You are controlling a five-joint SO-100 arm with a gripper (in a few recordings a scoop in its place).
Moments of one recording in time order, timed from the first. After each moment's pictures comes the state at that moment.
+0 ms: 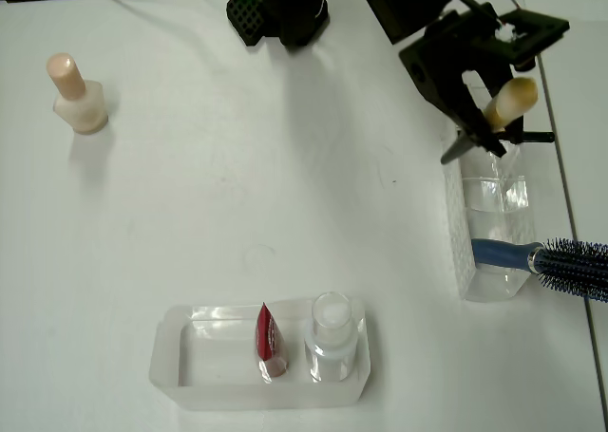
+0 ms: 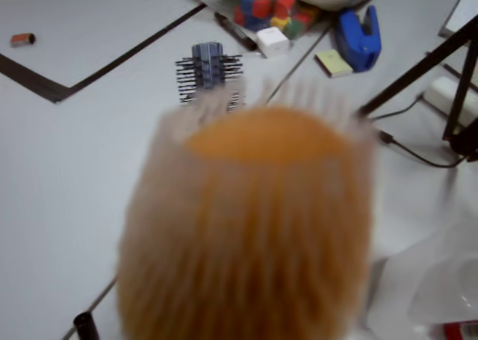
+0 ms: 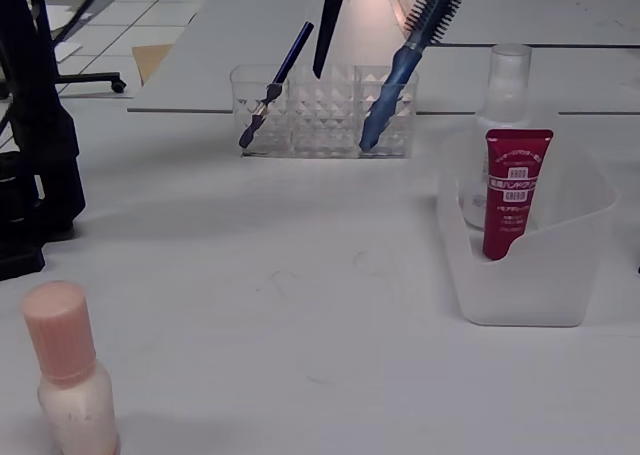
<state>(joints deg) -35.9 96.2 73.2 47.1 -90.2</state>
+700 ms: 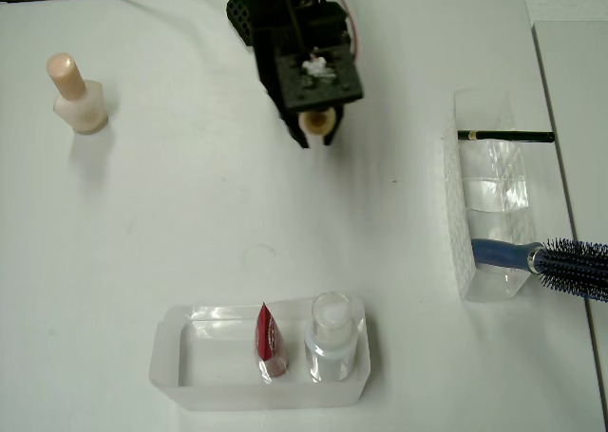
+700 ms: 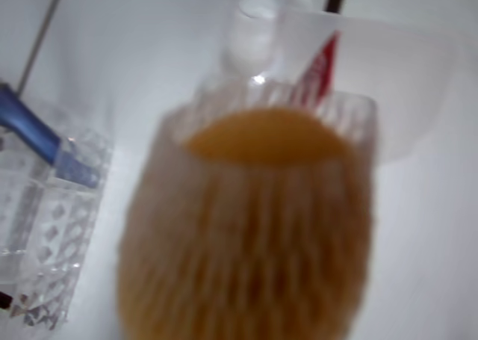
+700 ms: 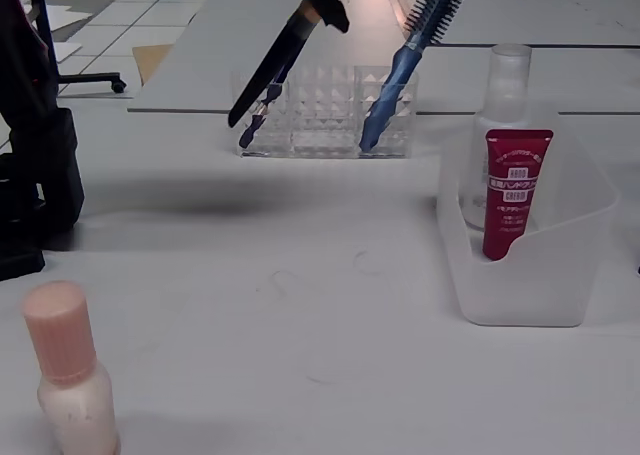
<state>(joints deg) -10.8 105.2 72.8 79.5 -90.4</state>
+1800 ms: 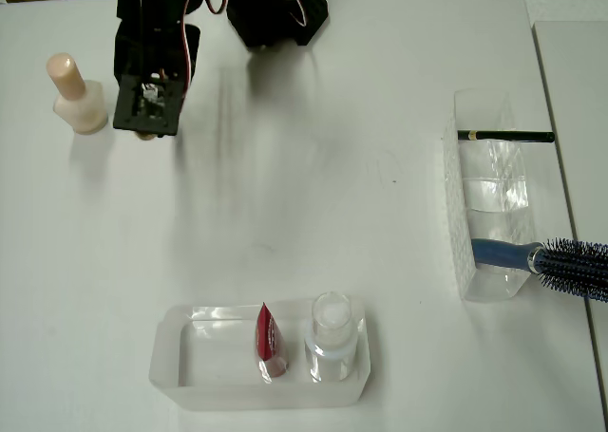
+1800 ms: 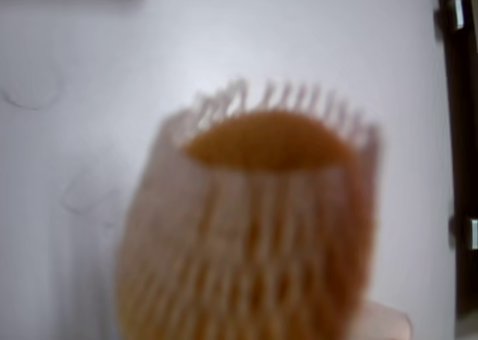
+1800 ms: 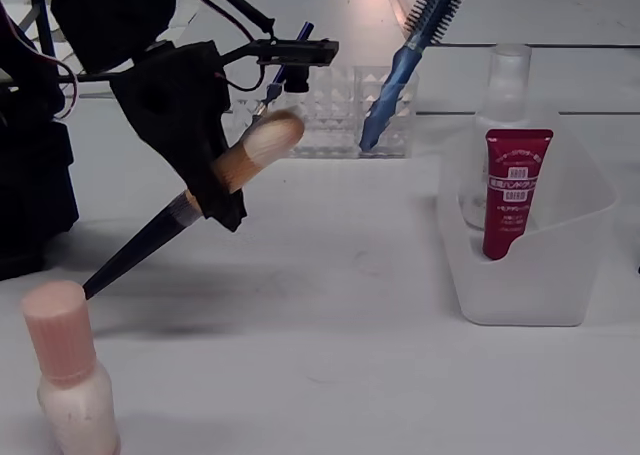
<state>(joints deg) 26.2 119.9 115.2 60.6 -119.1</state>
